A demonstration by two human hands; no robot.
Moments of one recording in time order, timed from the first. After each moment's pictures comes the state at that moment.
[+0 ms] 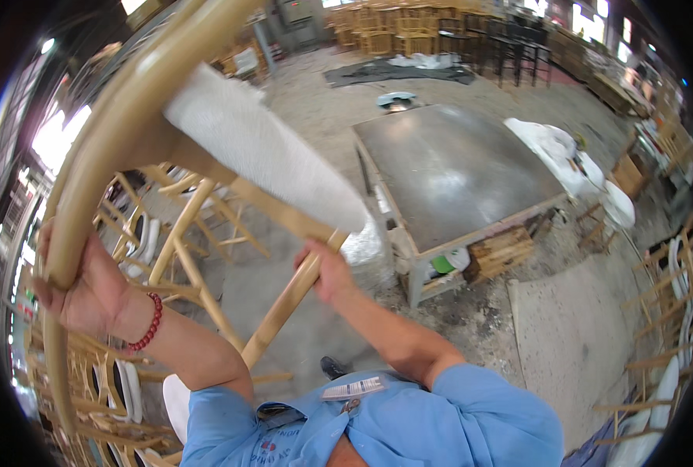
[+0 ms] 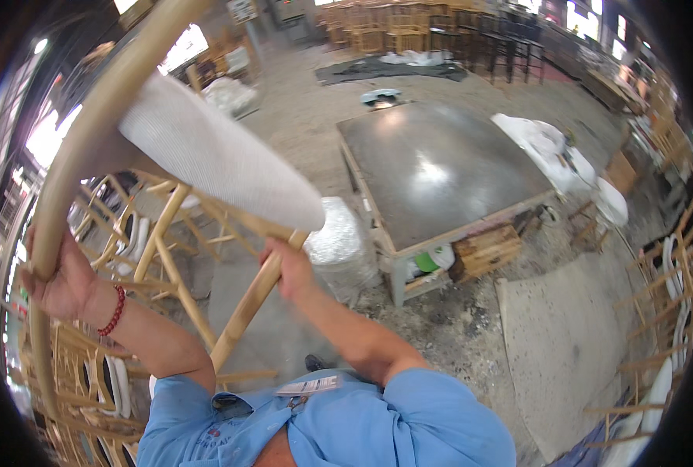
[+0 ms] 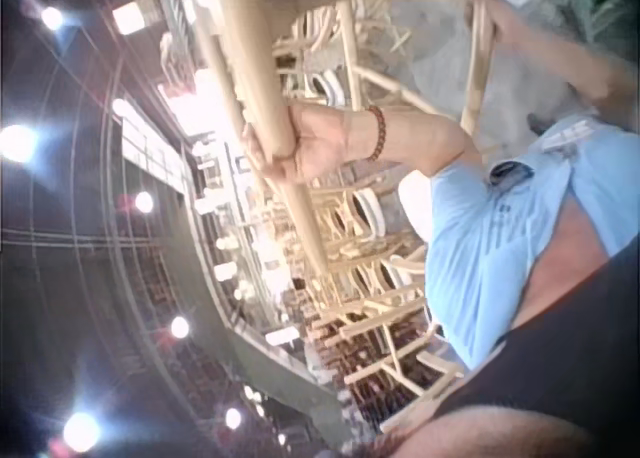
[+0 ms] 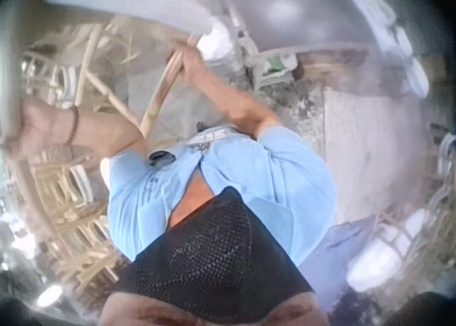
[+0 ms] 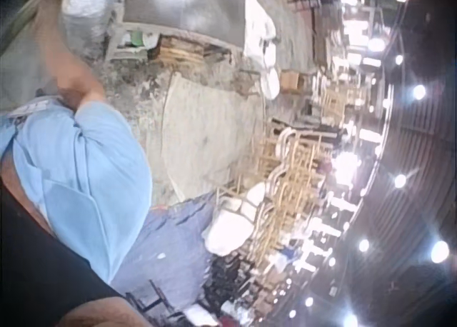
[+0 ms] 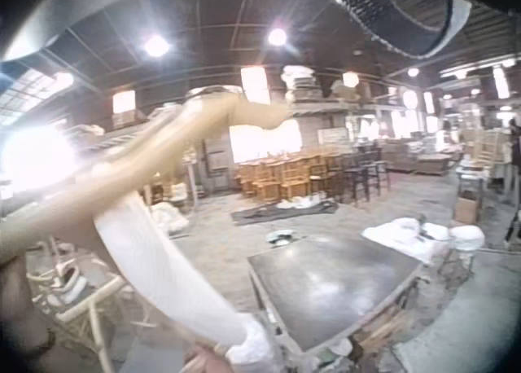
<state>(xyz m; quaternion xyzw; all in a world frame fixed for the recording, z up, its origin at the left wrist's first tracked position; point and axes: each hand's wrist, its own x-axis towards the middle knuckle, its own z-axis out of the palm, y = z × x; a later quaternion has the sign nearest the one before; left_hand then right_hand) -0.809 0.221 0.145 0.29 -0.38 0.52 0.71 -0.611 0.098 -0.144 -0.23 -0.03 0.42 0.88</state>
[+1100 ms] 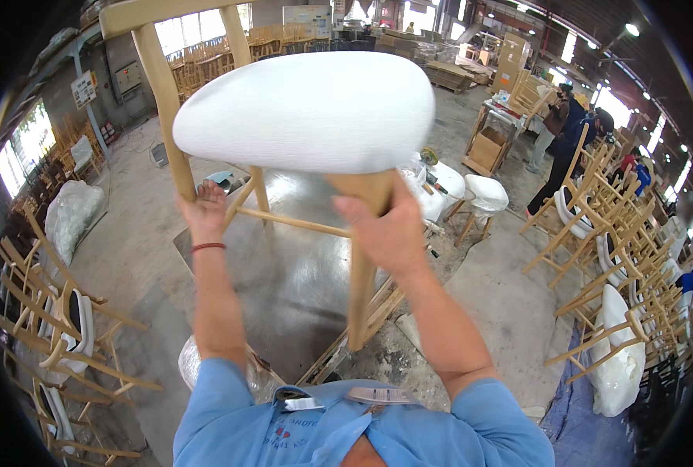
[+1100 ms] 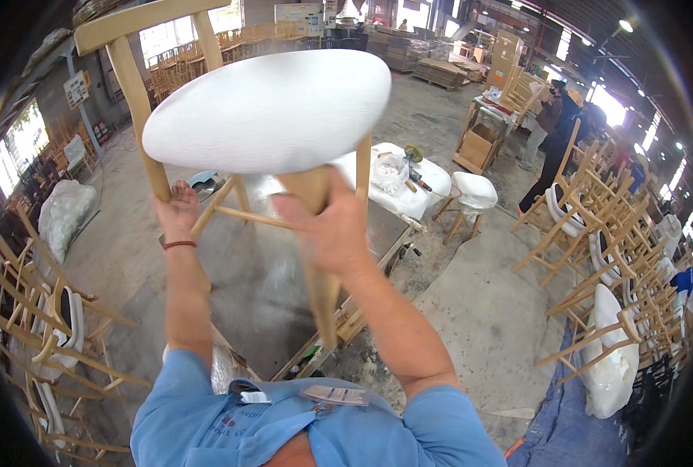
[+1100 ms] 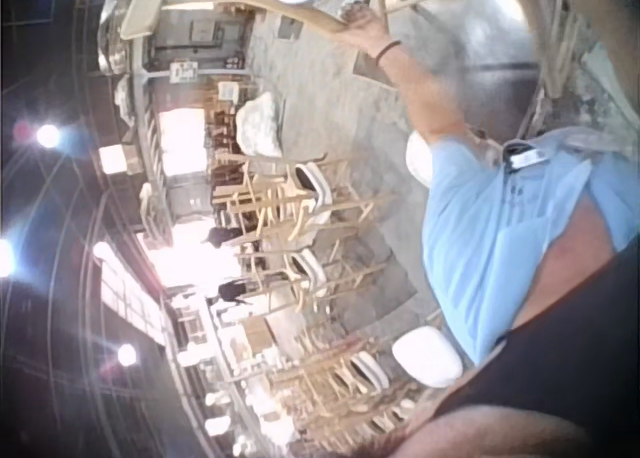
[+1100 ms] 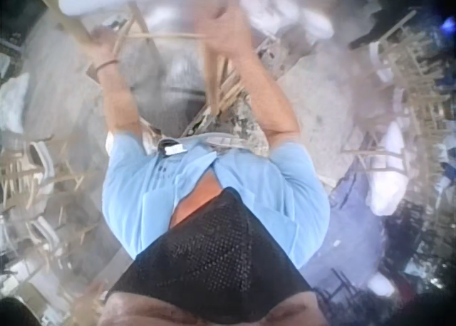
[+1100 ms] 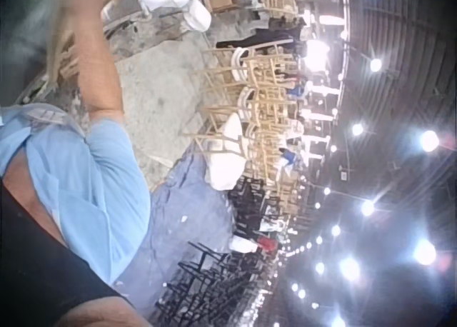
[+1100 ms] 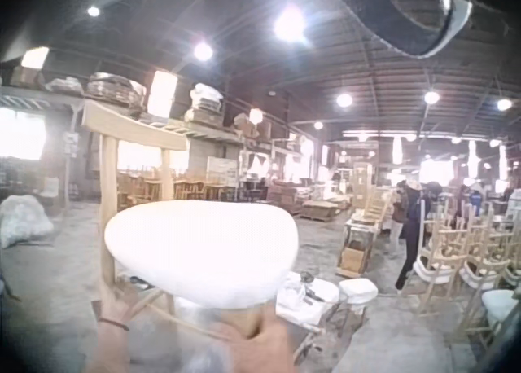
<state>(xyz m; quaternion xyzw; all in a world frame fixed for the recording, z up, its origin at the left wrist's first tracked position) -0.085 0.140 -0.046 0.15 -0.01 0.20 0.97 -0.247 -0.194 0.060 -0.73 -0.15 -0.20 0.63</state>
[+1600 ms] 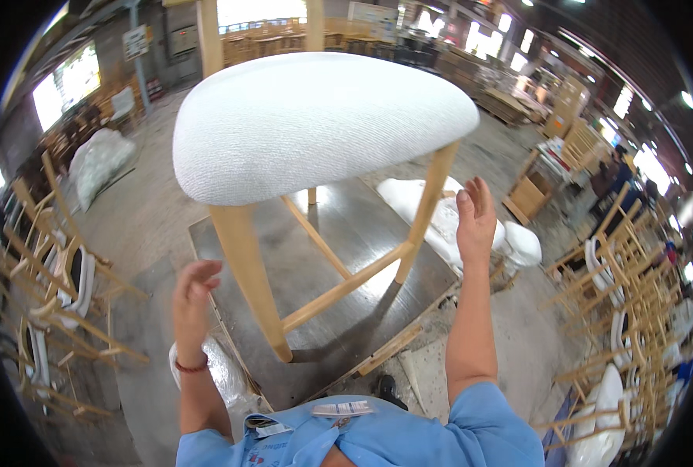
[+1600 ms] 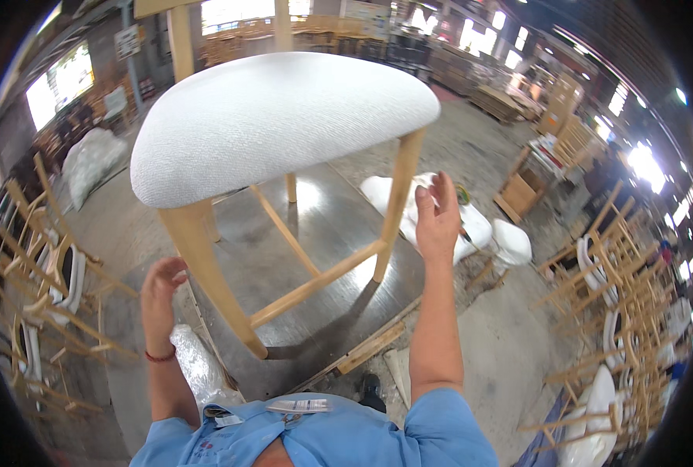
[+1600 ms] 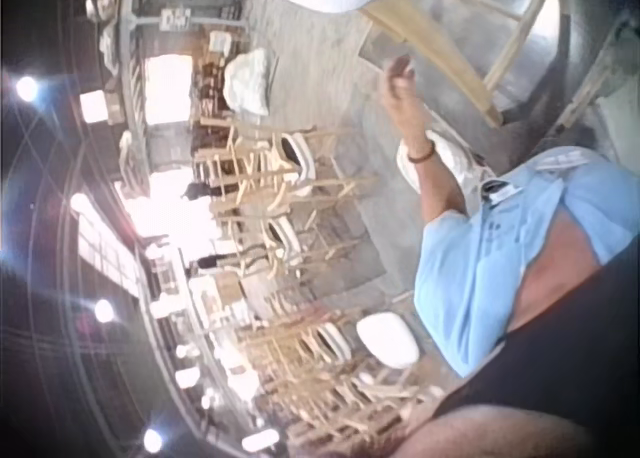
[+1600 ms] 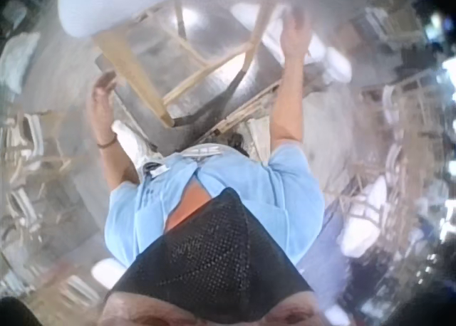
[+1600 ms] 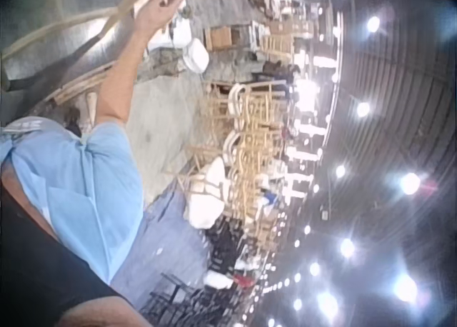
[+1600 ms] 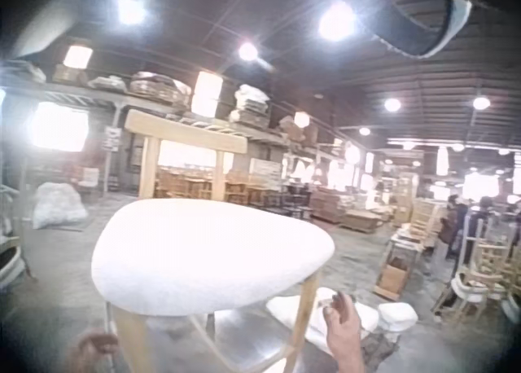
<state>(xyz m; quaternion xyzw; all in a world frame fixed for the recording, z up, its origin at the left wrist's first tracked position) -0.211 0.121 -0.069 0.71 -0.05 0.30 0.64 -0.016 -0.302 -0.007 -0.71 -0.11 -0.33 0.61</state>
